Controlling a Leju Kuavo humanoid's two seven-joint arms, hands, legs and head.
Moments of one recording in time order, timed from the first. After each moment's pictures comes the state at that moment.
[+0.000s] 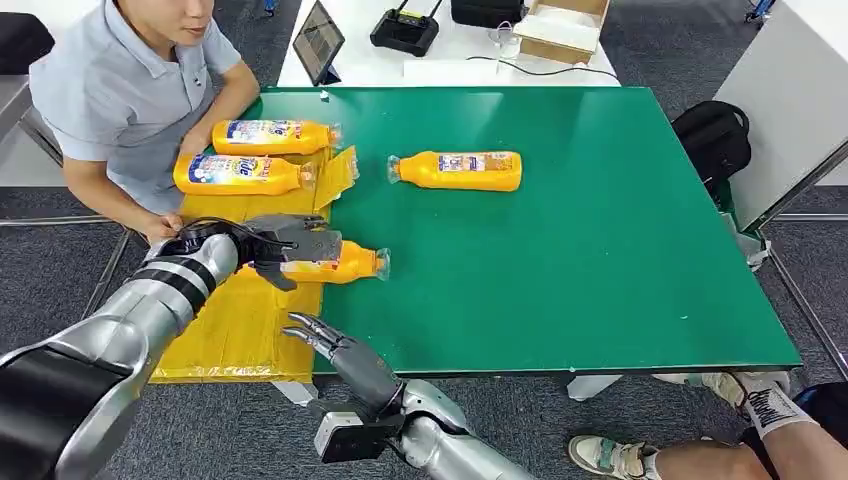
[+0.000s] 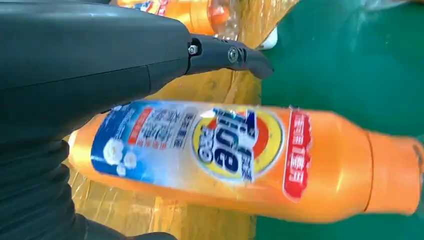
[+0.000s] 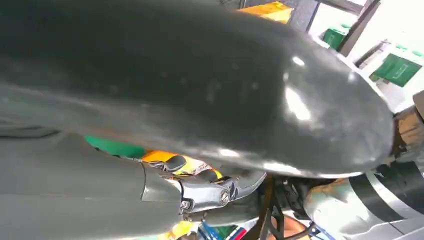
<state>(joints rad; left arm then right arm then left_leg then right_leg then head) -1.00 -0.01 -0.53 -0.34 -0.98 -0.36 -0.32 -0.38 0.28 0.83 -0.72 0.24 -0.31 -0.66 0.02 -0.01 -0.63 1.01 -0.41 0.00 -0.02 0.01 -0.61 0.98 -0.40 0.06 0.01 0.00</state>
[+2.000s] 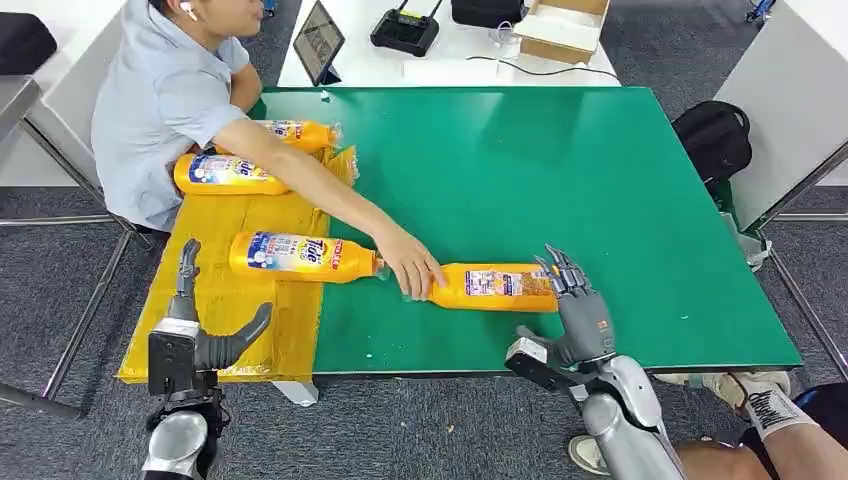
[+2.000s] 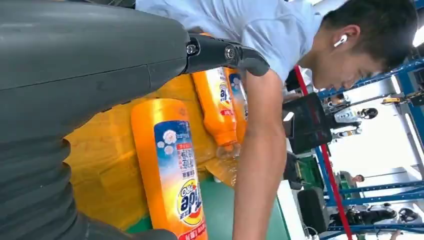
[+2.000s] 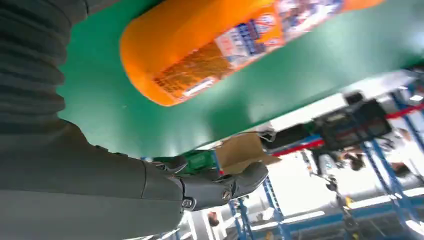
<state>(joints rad) -0.03 -0.10 -0.10 -1.45 -0.29 0.31 -0.54 -0.18 -0.12 0.11 -1.10 0.79 -0.47 -0.42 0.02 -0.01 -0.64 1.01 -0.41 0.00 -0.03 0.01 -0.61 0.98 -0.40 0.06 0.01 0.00</state>
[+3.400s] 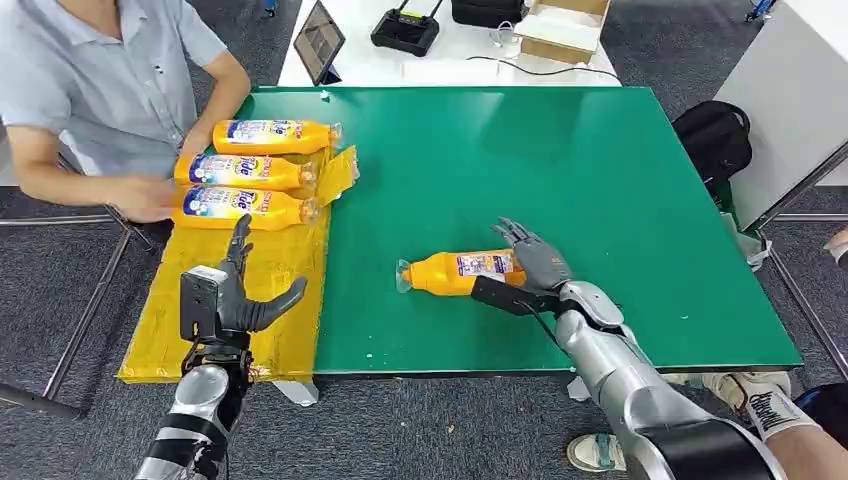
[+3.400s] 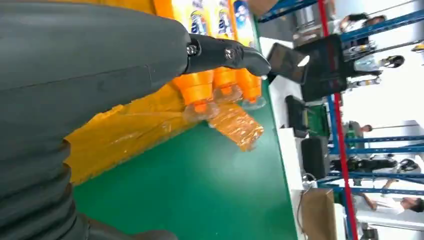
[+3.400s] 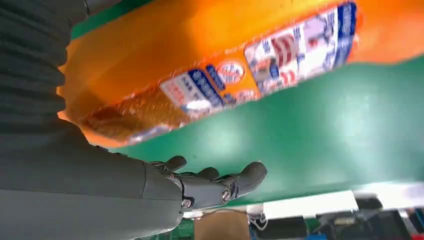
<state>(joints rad) -0.24 -0.11 -0.15 -1.20 -0.15 0.15 -0.49 -0.68 -0.03 0.21 -0.46 0.89 -0.25 -0.36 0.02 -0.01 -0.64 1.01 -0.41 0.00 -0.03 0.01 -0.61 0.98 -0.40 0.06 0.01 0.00</state>
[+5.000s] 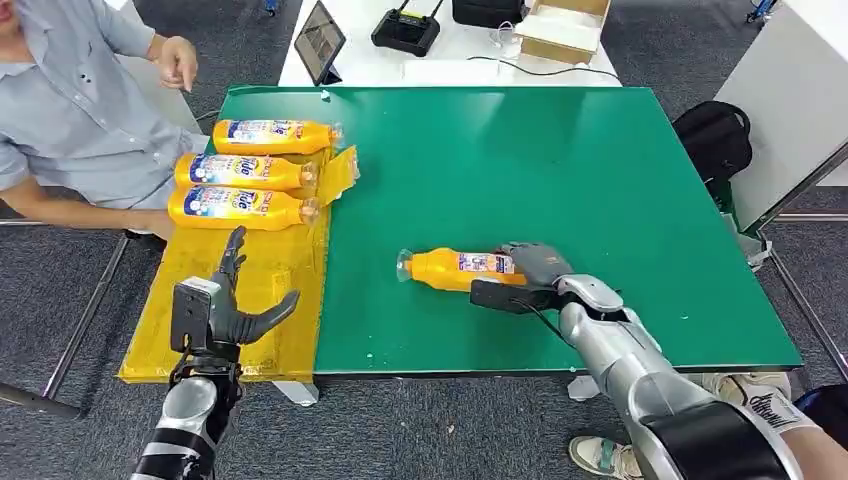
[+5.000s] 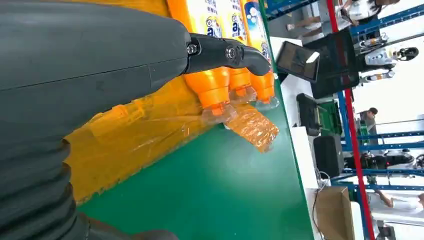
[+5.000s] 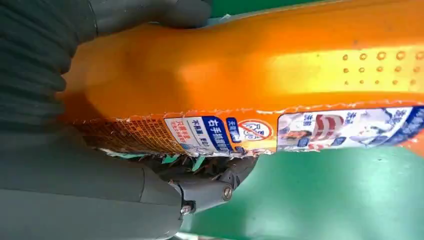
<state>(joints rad) -0.18 -0.08 -0.13 -1.26 -0.17 0.12 -0.47 -0.73 -0.07 0.35 -0.42 0.87 -0.06 -0.30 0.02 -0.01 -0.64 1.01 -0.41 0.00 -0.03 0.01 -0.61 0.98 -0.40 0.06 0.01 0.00</state>
